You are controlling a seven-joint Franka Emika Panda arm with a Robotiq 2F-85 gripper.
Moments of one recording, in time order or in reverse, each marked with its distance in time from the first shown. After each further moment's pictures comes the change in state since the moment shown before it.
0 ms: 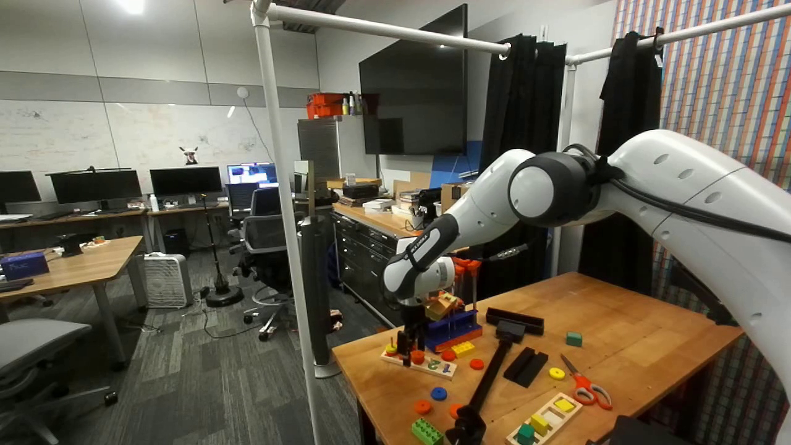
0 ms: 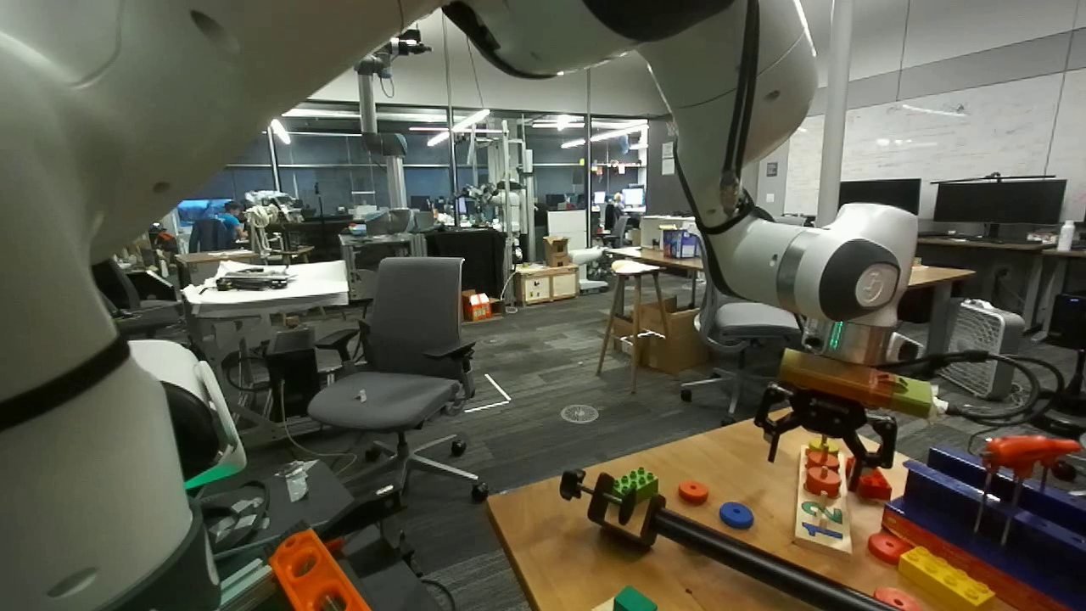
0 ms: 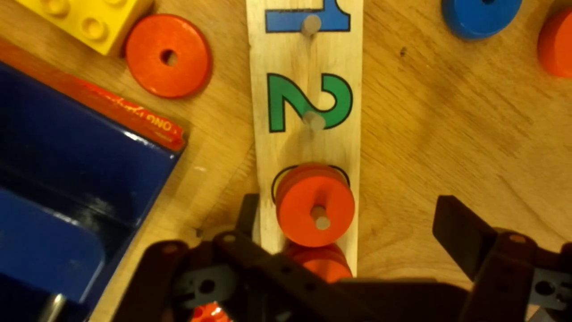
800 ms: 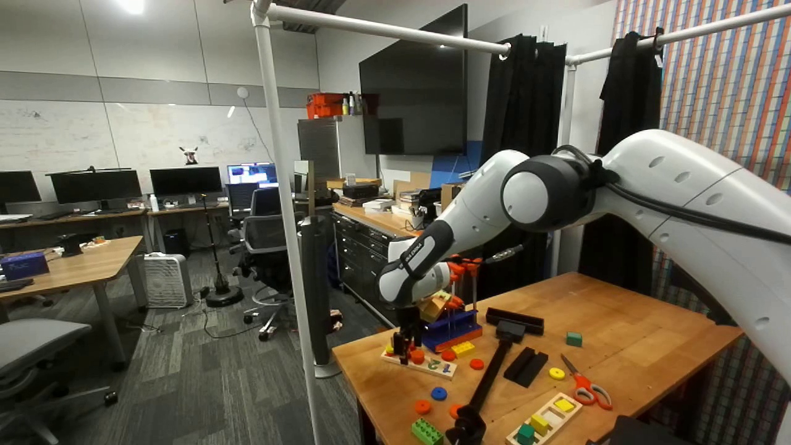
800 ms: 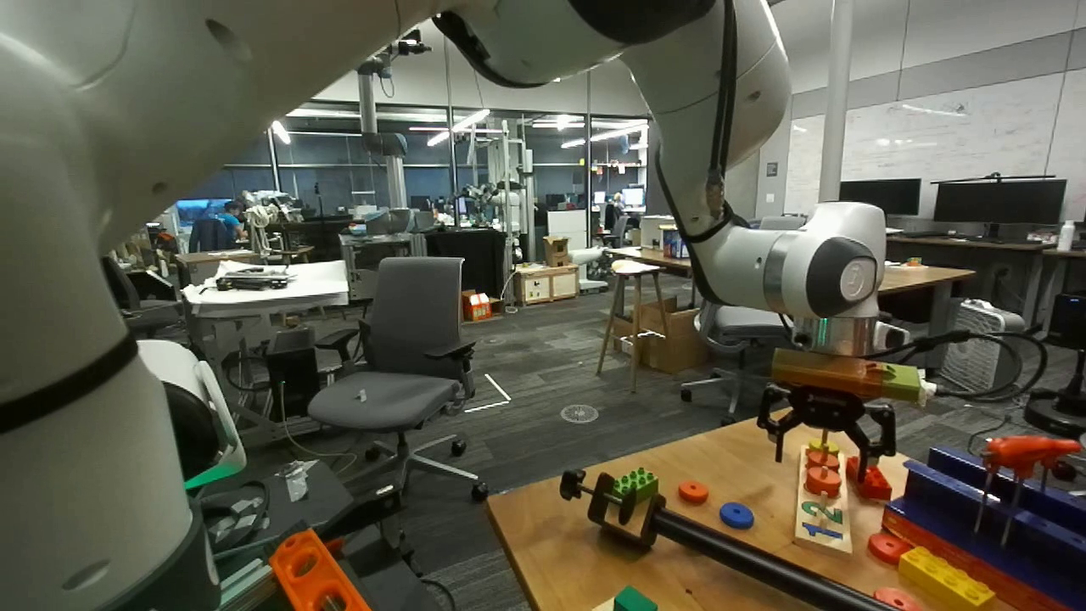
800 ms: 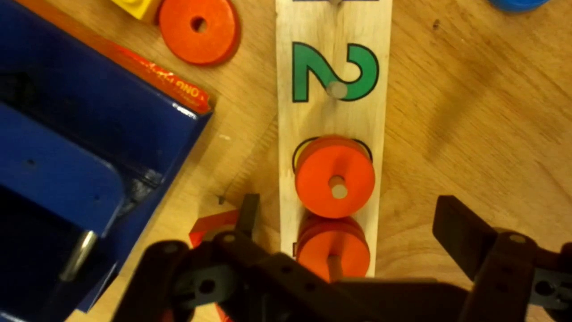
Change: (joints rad) arm 0.078 0.000 -0.066 -0.005 -0.065 0.071 0.065
